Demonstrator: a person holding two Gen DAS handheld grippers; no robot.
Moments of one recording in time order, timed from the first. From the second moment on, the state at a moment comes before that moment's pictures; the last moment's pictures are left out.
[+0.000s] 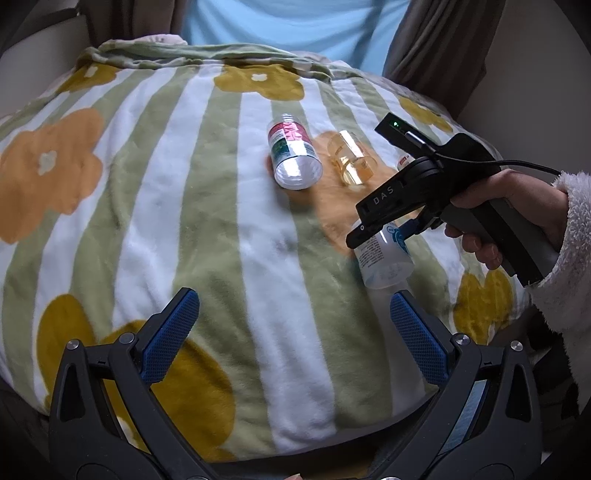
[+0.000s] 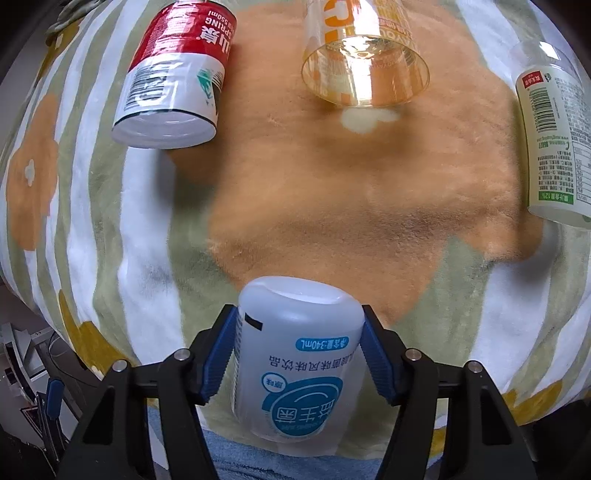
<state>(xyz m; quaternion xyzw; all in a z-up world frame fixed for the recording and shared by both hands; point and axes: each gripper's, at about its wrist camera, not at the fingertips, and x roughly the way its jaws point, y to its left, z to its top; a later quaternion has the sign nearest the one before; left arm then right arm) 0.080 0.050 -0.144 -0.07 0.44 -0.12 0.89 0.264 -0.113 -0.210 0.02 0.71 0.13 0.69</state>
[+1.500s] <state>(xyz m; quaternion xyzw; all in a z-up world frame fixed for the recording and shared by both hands) 0.066 0.046 -0.147 -0.04 0.40 -0.10 0.91 0.141 -0.124 -0.200 -0.07 0.31 0.19 0.93</state>
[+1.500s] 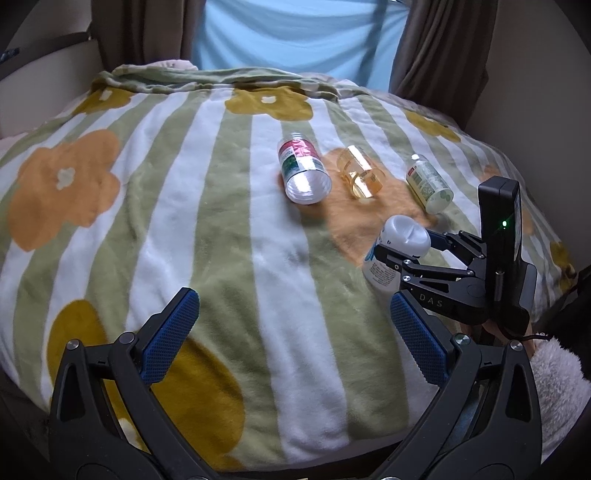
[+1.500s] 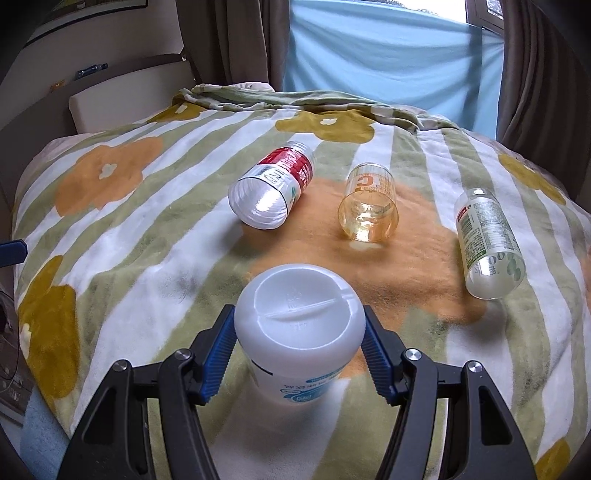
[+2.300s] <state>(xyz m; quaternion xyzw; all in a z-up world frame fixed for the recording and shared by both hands) 0.044 0.018 -0.038 0.00 0.20 -0.07 0.98 0.032 -0.185 -0.053 0.00 0.15 0.14 0.98</state>
